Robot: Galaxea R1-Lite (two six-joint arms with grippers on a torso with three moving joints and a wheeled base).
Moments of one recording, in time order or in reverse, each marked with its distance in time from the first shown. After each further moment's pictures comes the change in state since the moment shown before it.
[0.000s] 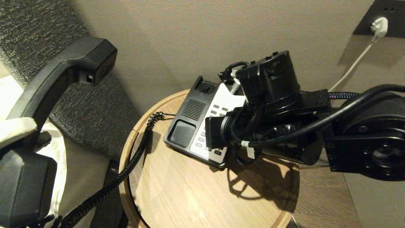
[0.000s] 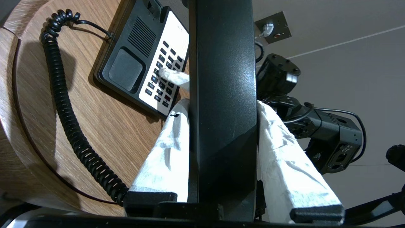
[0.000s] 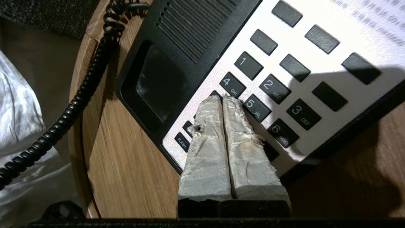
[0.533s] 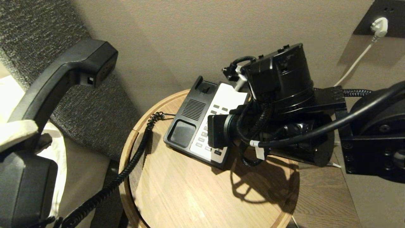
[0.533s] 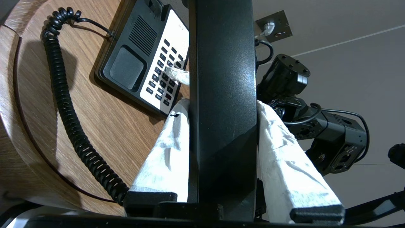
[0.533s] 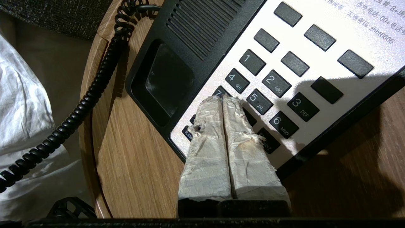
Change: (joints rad) left arm -0.001 -0.002 0.006 -0.001 0.000 0.000; right arm 0.011 -0.029 0.011 0.002 0.002 0.004
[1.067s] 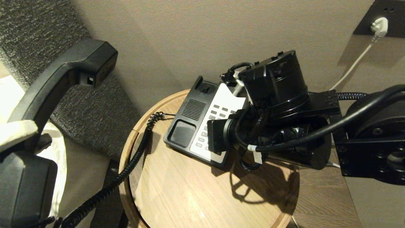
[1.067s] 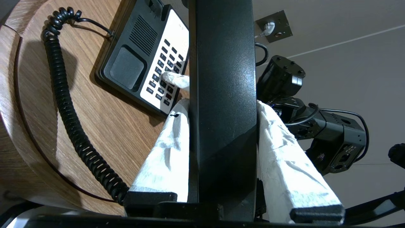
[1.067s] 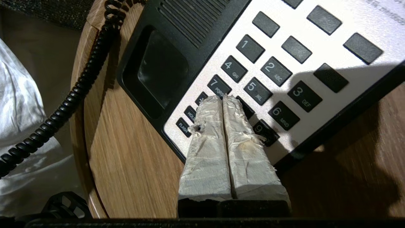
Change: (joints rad) left arm 0.000 -0.001 0.001 0.001 0.000 0.000; right arm 0.001 0.007 0.008 0.019 0.003 0.004
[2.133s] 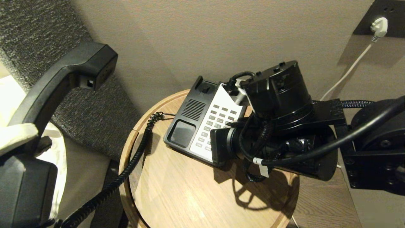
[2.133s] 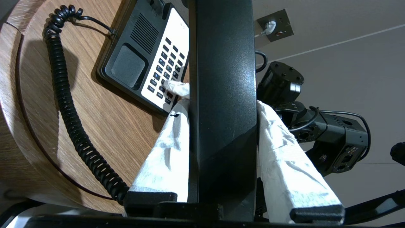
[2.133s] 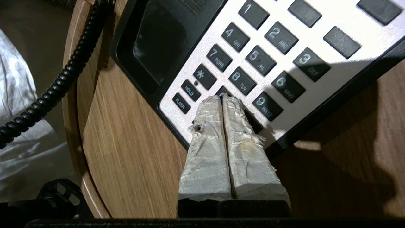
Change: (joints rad) left arm 0.000 -0.006 0.009 0.000 0.000 0.000; right arm 0.013 -0.019 0.055 0.006 0.000 0.002
